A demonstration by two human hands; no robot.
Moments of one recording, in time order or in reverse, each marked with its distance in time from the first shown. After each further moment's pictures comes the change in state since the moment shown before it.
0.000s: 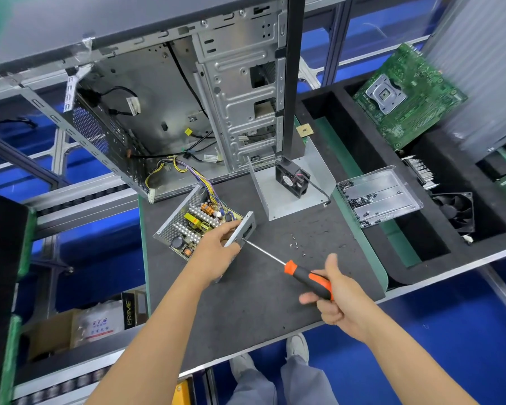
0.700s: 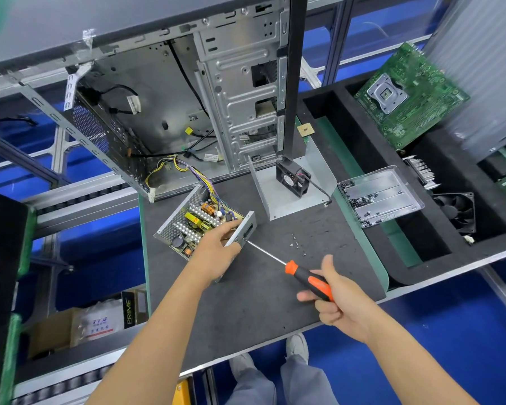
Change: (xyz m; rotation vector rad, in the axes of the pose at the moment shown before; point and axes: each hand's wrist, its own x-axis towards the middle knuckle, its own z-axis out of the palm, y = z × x) left_hand 0.002 -0.003 0.001 -0.019 -0.006 0.017; right_hand 0.003 0.002 -0.002 0.063 -0.070 0.040
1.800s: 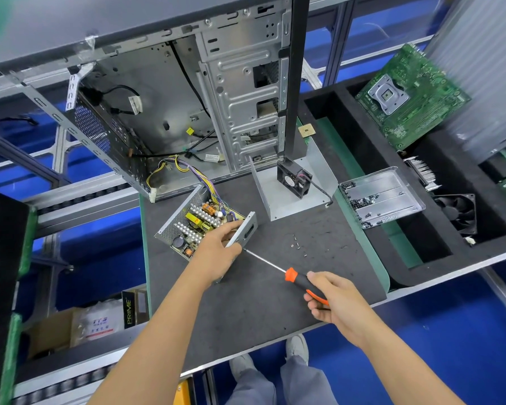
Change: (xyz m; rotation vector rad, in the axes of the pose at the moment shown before) left_hand -0.001 0.001 0.000 -0.001 -0.009 -0.002; right_hand -0.009 0.005 0.011 -0.102 0.088 -0.154
